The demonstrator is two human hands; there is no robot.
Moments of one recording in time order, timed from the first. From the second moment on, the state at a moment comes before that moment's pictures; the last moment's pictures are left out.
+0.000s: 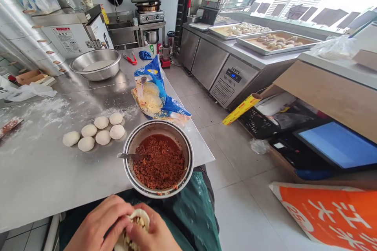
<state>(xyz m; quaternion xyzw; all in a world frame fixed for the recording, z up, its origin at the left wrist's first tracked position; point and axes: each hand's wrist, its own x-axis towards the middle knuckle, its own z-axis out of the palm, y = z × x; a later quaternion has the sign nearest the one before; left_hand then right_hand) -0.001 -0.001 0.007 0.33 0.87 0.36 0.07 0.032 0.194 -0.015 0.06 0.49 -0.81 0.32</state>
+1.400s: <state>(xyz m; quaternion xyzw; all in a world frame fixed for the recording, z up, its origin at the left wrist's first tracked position) 0.000 0.004 -0.014 0.38 0.89 0.25 0.00 0.018 0.191 -0.005 0.09 0.55 -0.75 0.35</state>
